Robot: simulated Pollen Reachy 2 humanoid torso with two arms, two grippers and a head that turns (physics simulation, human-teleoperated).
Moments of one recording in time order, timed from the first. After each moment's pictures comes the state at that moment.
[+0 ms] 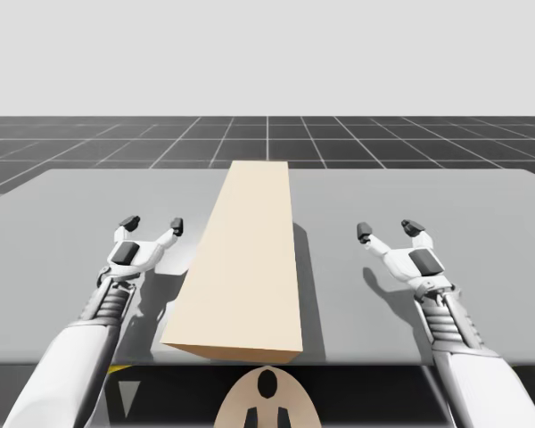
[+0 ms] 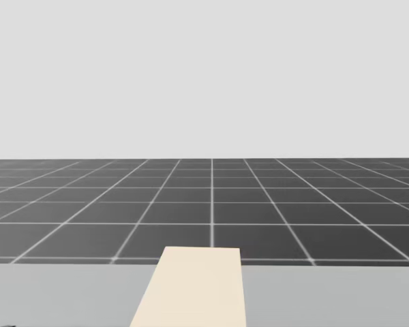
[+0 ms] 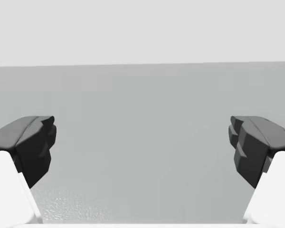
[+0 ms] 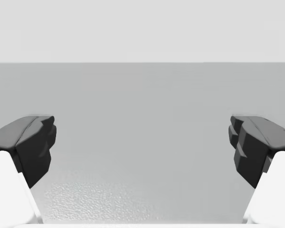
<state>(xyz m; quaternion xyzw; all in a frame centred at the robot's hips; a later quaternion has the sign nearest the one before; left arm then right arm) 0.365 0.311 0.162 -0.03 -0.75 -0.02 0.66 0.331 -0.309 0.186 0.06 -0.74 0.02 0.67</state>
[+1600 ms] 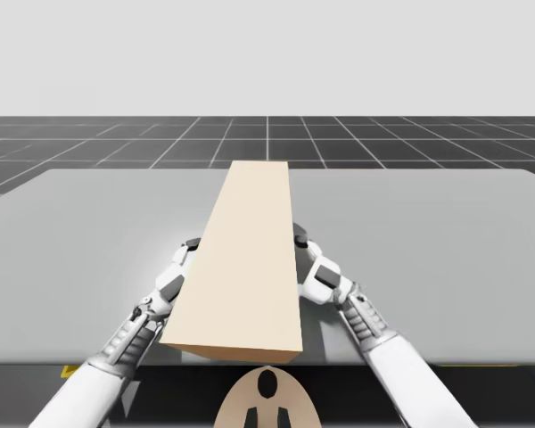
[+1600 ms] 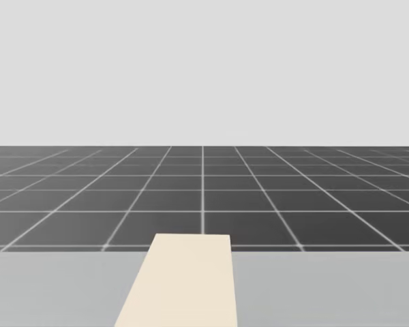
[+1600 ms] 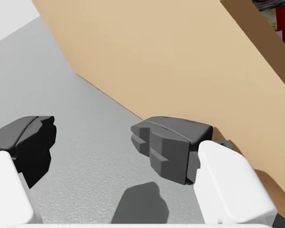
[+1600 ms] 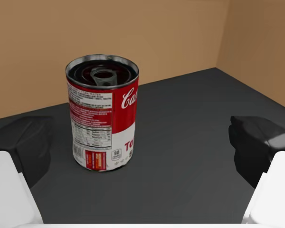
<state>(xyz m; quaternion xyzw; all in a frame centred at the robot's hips) 0.312 0.222 0.137 -0.10 -0.67 -0.35 0.65 0.344 -0.164 0.134 0.31 -0.64 0.35 0.61</state>
